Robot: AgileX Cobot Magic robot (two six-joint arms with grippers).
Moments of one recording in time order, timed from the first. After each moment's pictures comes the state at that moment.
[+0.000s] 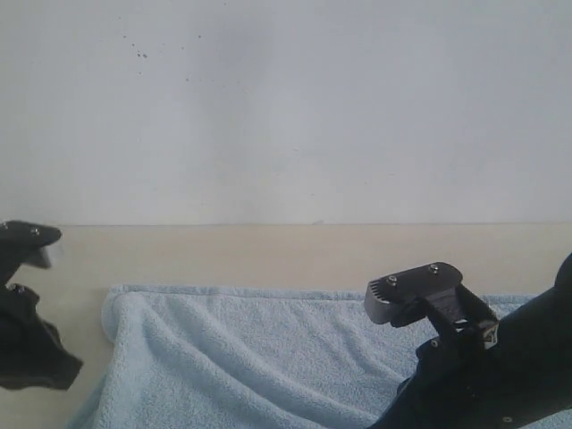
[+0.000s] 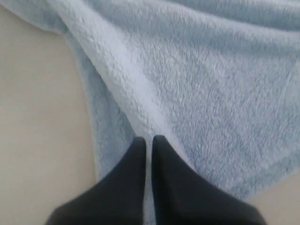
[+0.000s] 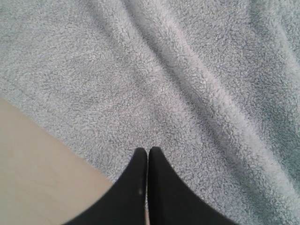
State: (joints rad) left arm -0.14 1.48 -0.80 -0.45 0.63 0.62; right arm 0.58 1.41 -0.70 0.42 0.49 -0.31
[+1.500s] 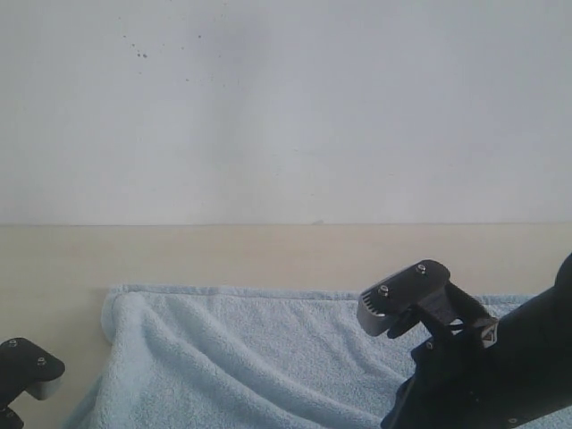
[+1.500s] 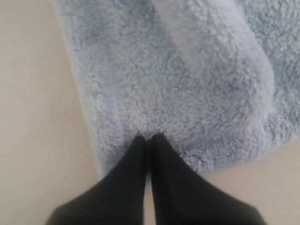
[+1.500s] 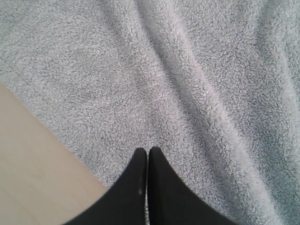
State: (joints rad) left arm -0.16 1.64 -0.59 -0.24 0.49 0.60; right arm 0.58 1.41 -0.70 0.42 0.48 -0.47
